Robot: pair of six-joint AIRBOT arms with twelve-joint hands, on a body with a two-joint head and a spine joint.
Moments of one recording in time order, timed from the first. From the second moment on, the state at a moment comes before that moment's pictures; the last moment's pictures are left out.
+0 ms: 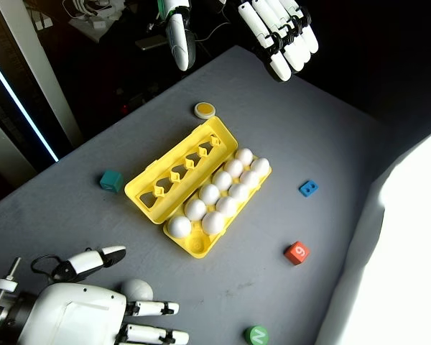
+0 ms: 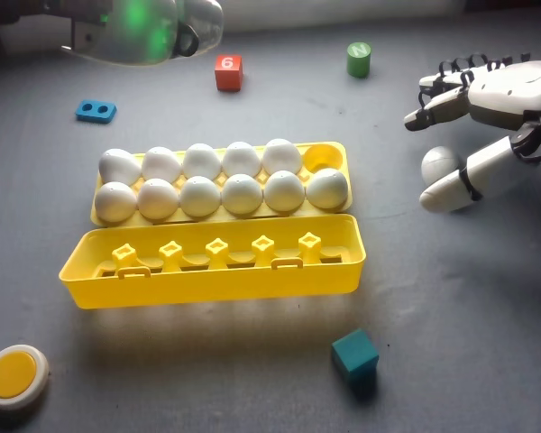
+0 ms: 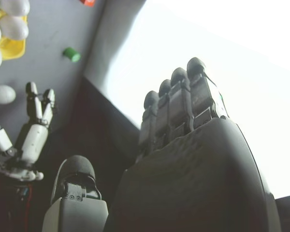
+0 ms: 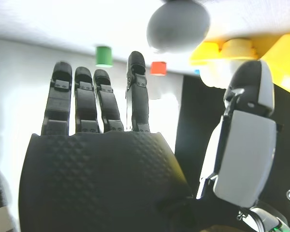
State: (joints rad) left arm -0.07 -0.79 0.52 -1.86 -1.03 2.91; right arm -0.50 -1.17 1.39 0.29 0.26 -0.99
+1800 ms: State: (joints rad) left arm -0.07 -0.79 0.52 -1.86 -1.03 2.91; right arm -0.50 -1.21 1.43 0.33 0.26 -1.01
